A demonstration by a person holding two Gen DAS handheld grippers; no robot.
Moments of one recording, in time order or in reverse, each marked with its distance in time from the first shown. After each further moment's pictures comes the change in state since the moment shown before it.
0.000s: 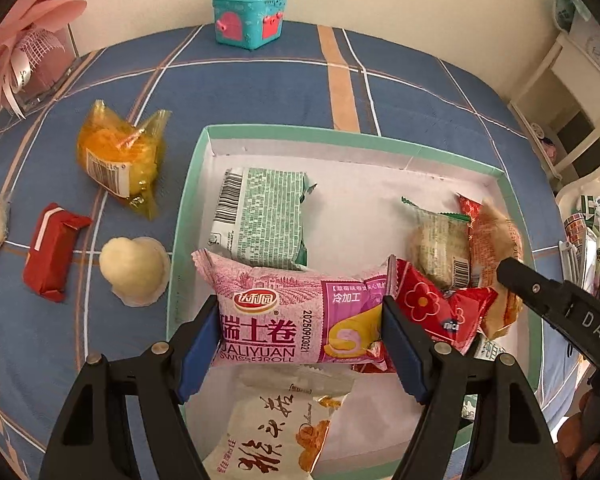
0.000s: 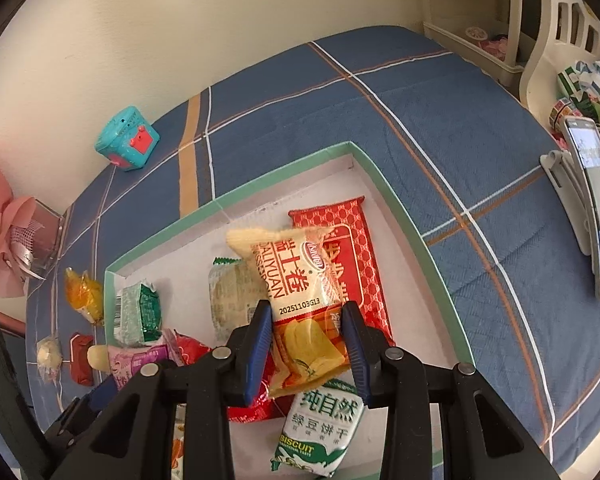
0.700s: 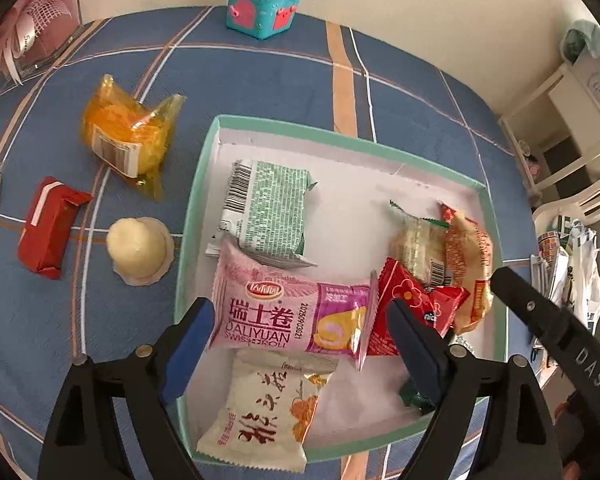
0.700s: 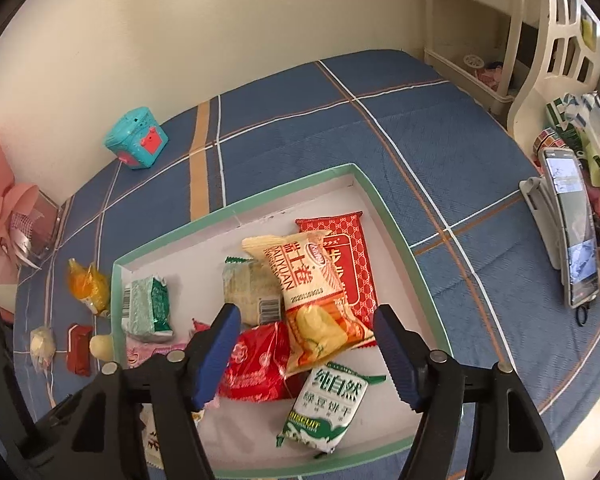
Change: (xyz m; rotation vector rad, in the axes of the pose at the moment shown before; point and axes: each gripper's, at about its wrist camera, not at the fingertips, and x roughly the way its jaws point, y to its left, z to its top) left arm -0.020 0.019 0.002 -0.084 0.052 -0.107; right arm -0.031 0.018 -0.006 -0.058 -0.038 -0.064
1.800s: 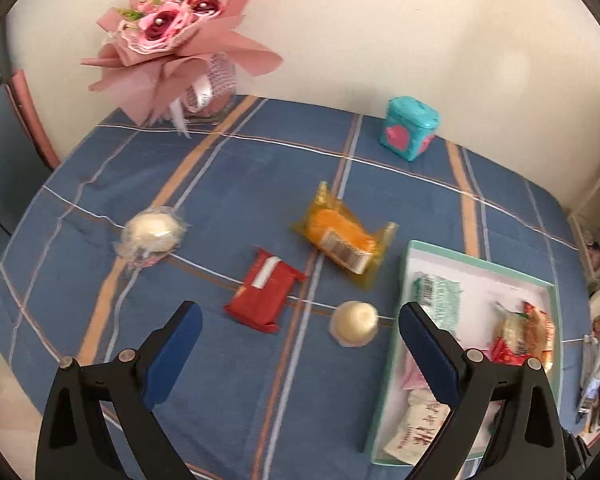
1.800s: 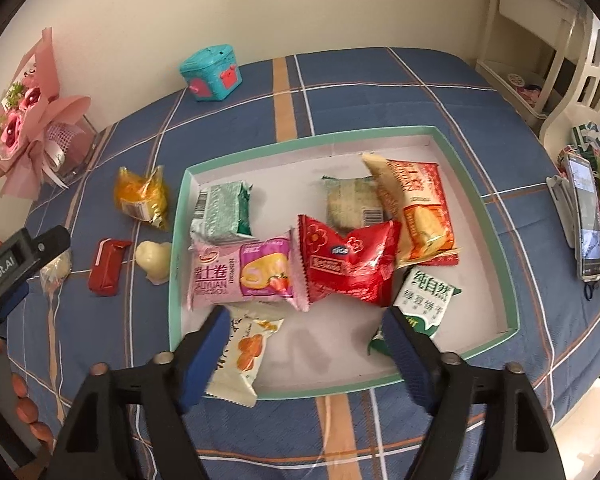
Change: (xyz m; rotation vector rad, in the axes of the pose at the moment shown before) left arm -0.110 0.099 -0.006 -0.150 -0.311 0.321; right arm -0.025 0.079 -0.070 -0.167 0.055 0.010
